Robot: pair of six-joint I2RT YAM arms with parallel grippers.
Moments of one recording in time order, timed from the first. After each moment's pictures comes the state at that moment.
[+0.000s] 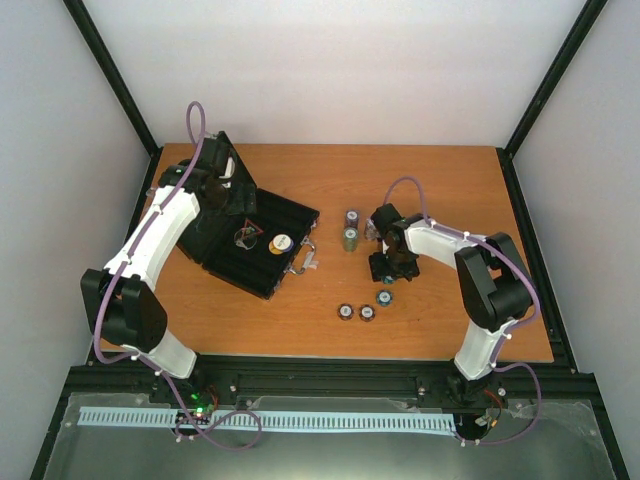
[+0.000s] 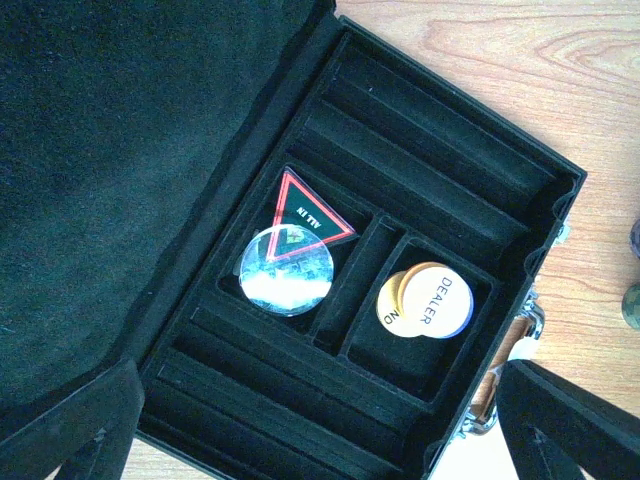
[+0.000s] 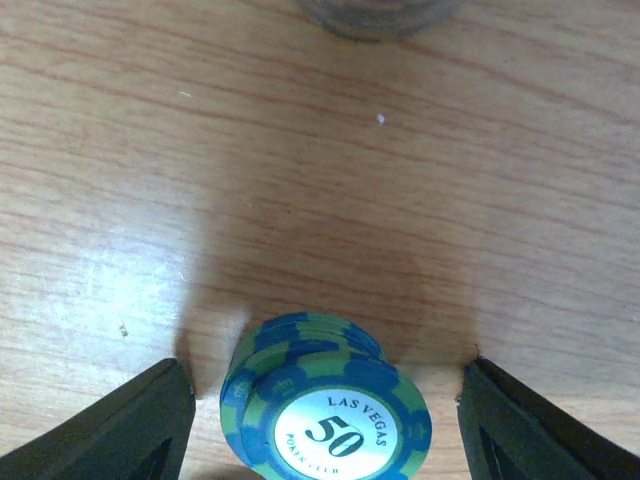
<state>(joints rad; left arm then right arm) -0.22 1.57 1.49 -1.00 -0.04 -0.34 0.46 1.79 1.09 -0.77 -0.01 0.30</state>
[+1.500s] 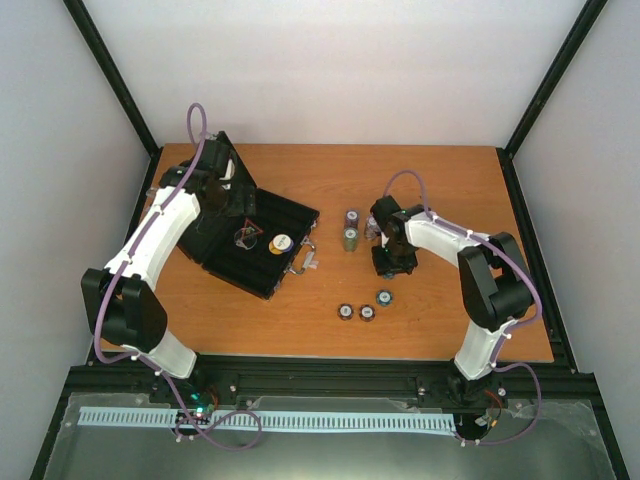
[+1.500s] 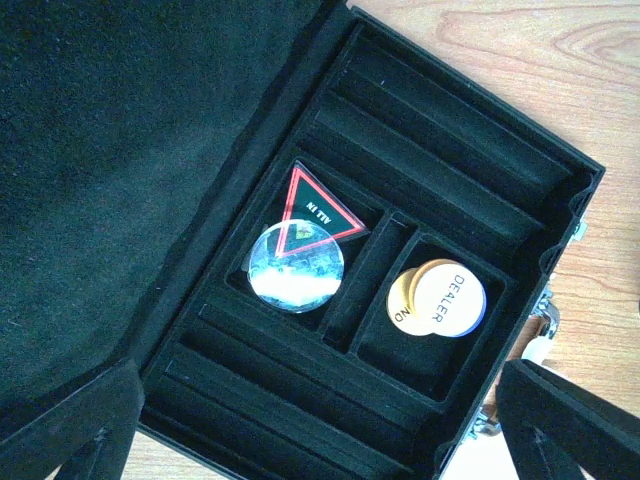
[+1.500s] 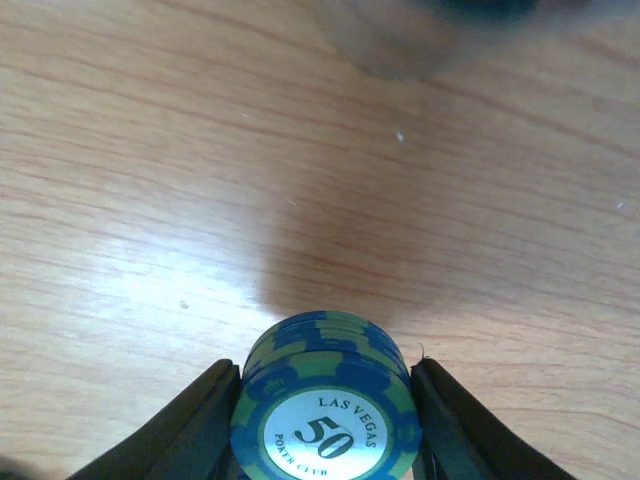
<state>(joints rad) -0.22 1.57 1.48 -1.00 -0.06 -0.34 0.45 1.79 1.15 -0.86 -0.02 0.29</state>
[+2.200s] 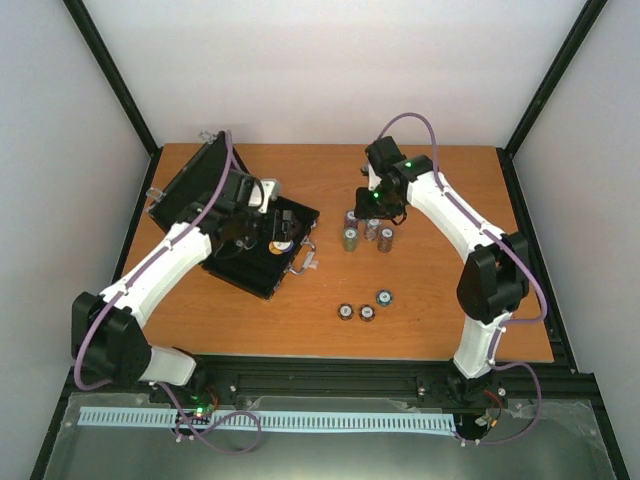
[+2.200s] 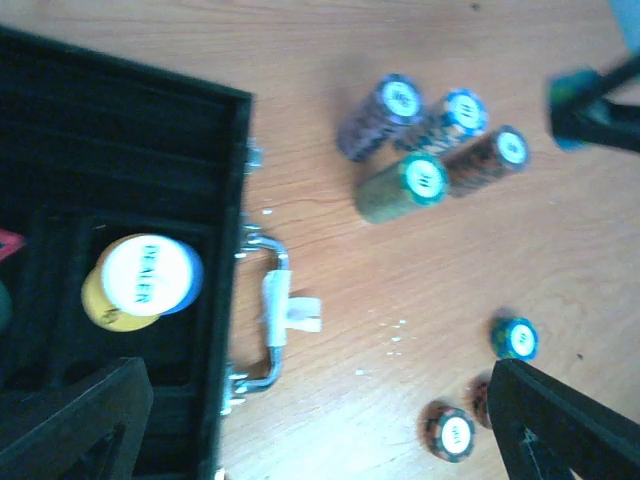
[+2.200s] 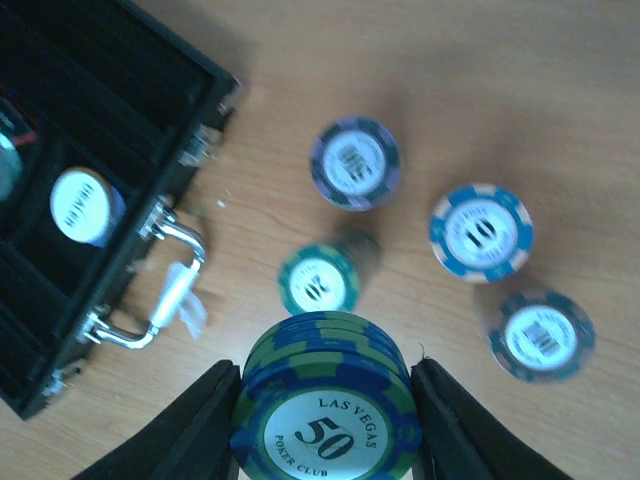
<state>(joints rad) -0.40 1.40 1.20 -0.68 0.28 -0.30 0.45 1.83 1.67 -1.02 -0.15 0.32</state>
